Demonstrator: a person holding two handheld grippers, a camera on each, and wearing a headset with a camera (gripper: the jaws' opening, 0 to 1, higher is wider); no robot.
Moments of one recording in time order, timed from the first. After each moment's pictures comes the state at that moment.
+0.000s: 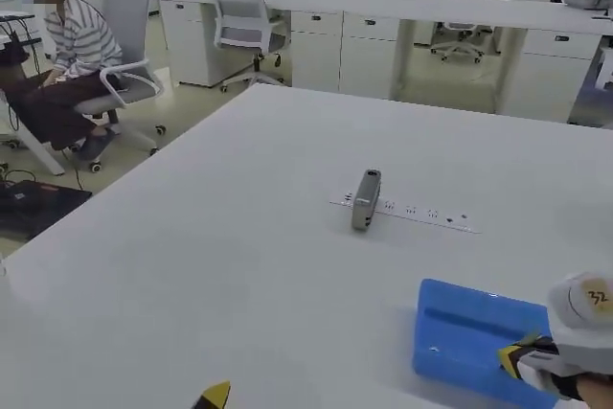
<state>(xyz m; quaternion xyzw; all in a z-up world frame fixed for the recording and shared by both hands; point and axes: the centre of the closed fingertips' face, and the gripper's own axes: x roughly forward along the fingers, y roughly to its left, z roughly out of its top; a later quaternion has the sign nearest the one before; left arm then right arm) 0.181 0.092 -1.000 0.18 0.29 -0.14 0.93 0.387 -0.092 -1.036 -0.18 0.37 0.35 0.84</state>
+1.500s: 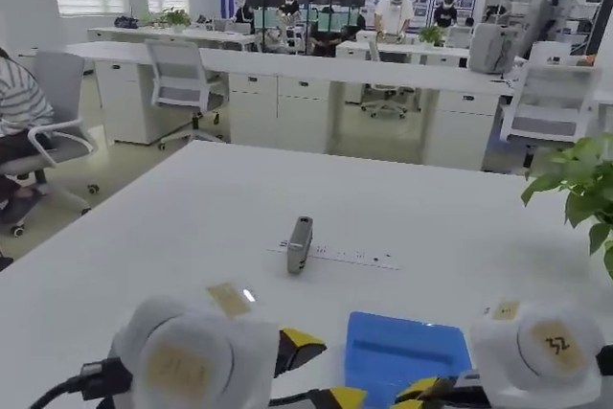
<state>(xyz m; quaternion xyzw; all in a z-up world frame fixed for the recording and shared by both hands) 0.216 -0.019 -0.872 0.09 0.18 -0.37 0.91 0.233 -0.044 -0.946 -0.19 0.29 0.52 0.78</state>
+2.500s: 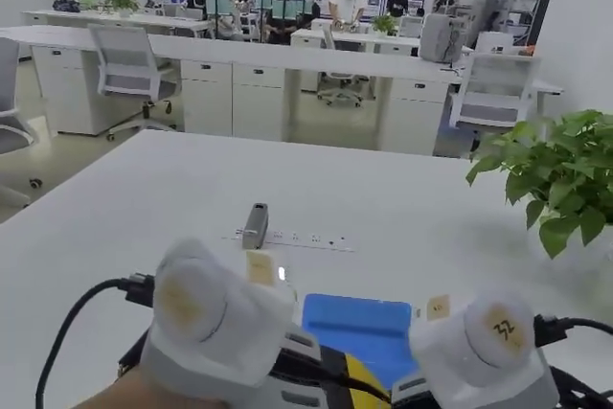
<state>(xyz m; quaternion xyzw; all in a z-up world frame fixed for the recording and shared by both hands) 0.184 -0.084 -0.876 0.15 0.16 -0.61 0.77 0.180 -0.037 -0.948 -0.20 0.30 0.63 0.69</state>
